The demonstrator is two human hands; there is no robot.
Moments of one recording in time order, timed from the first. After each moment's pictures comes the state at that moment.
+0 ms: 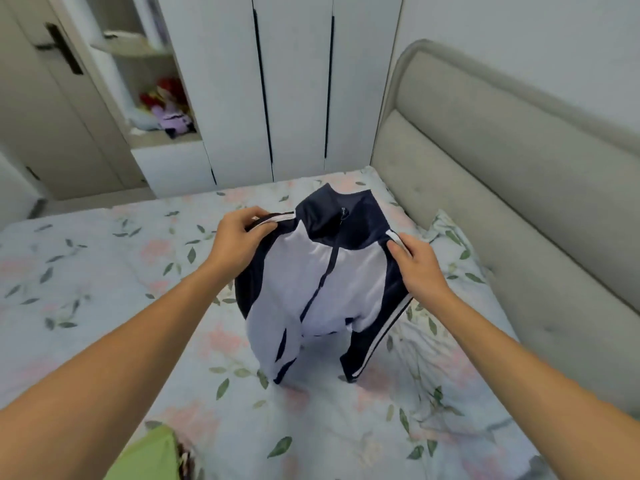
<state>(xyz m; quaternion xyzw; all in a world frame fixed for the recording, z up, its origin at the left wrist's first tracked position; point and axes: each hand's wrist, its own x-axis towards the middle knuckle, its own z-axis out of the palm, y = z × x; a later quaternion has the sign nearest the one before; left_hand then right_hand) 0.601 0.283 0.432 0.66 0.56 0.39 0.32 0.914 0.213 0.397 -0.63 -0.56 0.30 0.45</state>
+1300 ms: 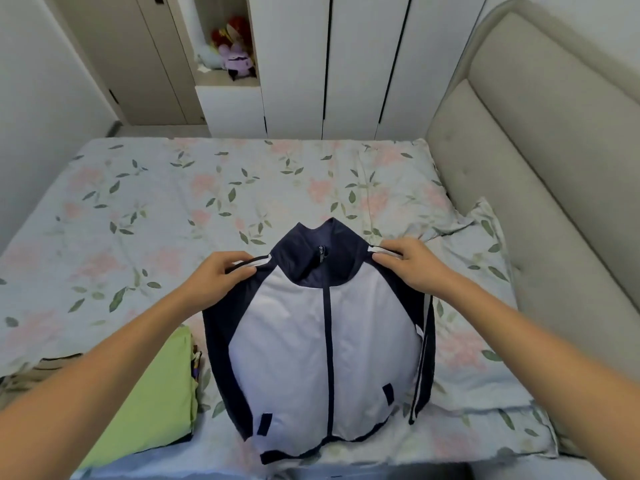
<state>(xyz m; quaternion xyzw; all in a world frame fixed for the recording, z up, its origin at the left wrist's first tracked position) 0.562 0.120 0.396 0.61 0.63 0.25 0.42 0.934 0.195 0.402 -0.55 -0.74 0.37 0.14</state>
